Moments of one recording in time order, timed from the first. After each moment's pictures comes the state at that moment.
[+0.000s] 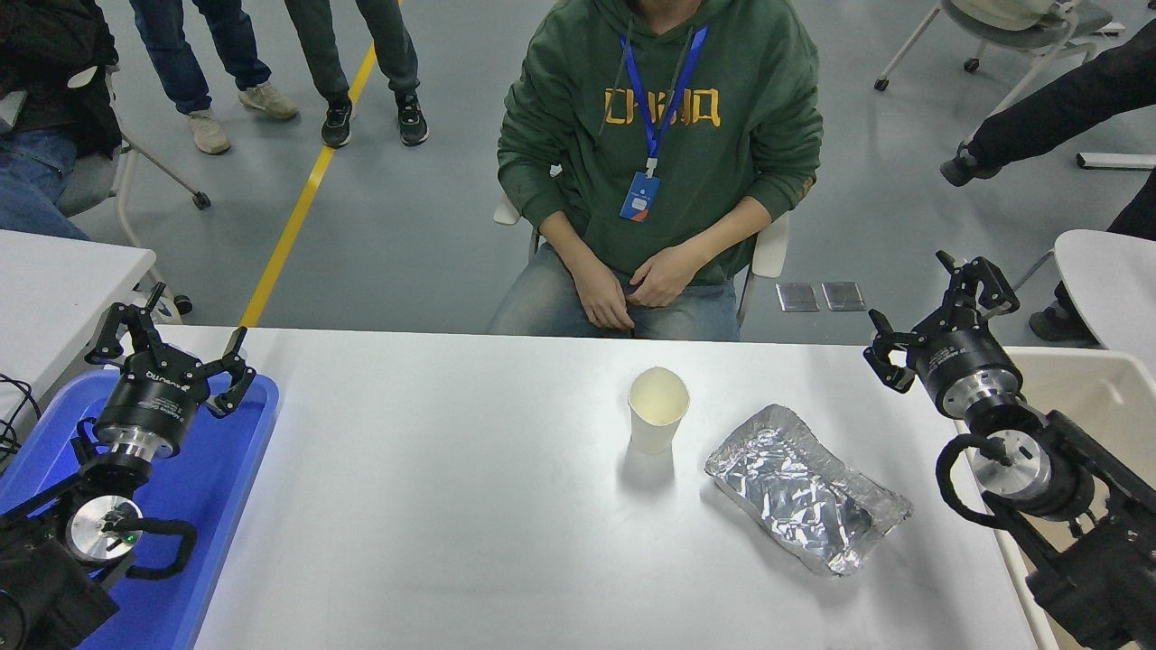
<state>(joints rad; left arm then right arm) -0.56 0.46 -0.57 -0.39 -0.23 -0.70 -0.60 0.44 -0.39 1.04 1.06 -0.18 -0.15 0.23</state>
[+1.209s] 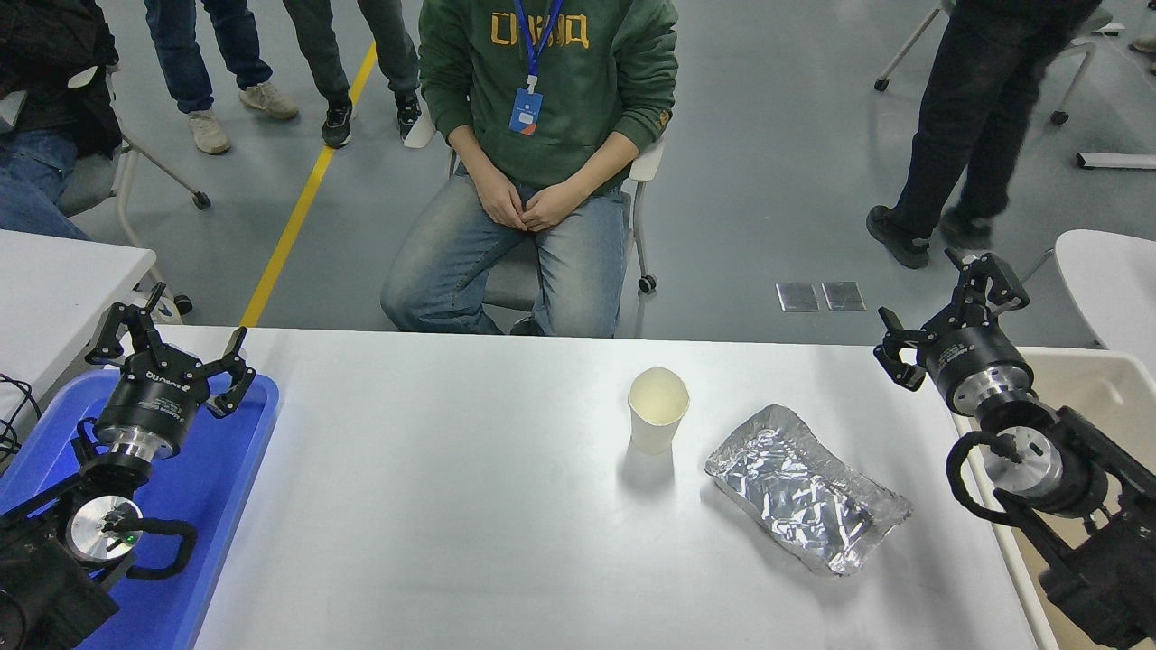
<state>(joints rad) -0.56 0.46 -0.57 -0.39 -0.23 -0.70 -0.60 0.45 -0.43 1.02 1.05 -0.19 -0.14 0.22</state>
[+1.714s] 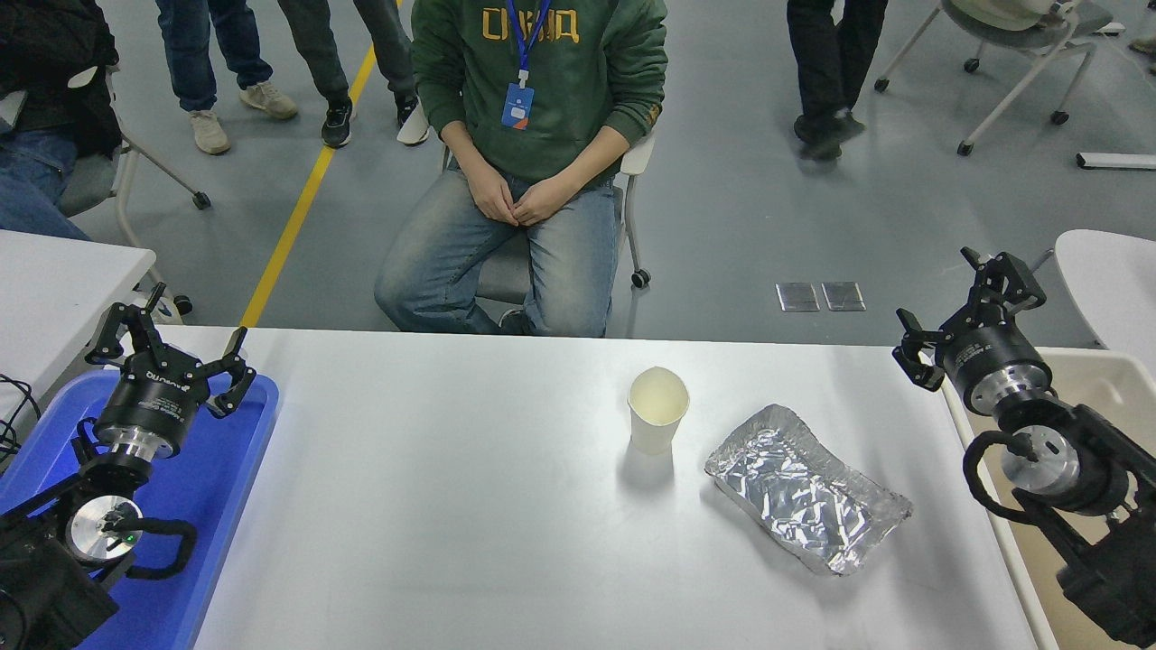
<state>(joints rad) -0.56 0.46 -0.57 -0.39 -0.23 -0.70 -0.60 0.47 -0.45 1.00 0.99 -0.20 -0.13 0.23</state>
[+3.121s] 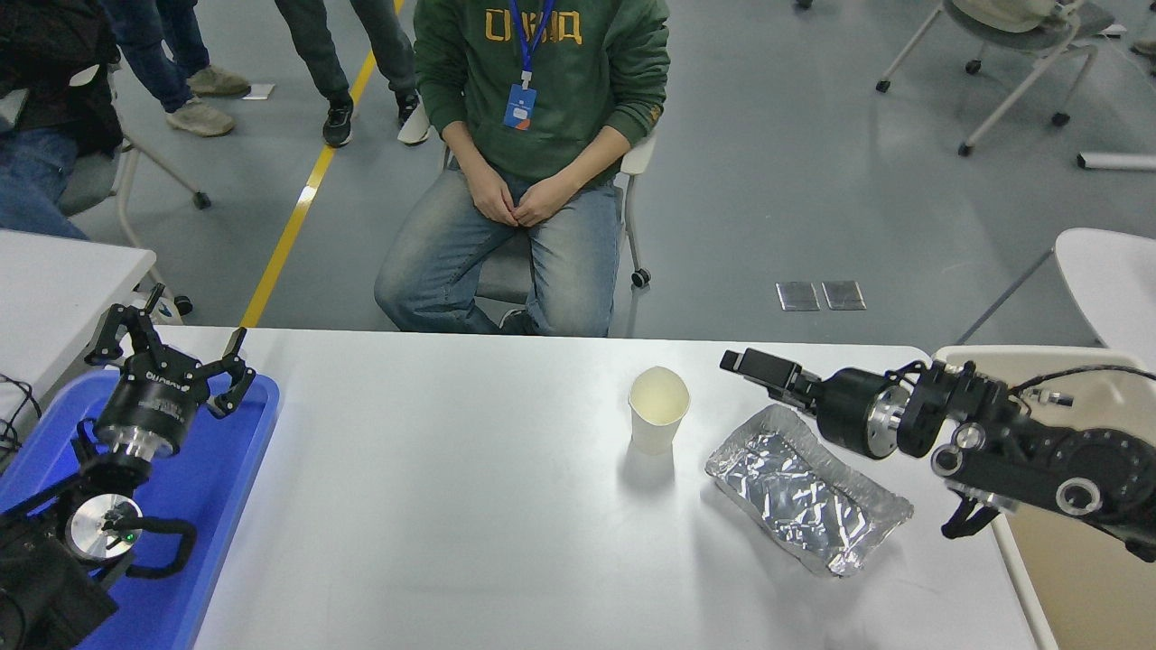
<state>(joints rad) -0.56 0.46 -0.57 -0.39 -0.23 -0.70 -0.60 1.11 -0.49 -0.30 1.14 -0.83 -0.15 0.22</state>
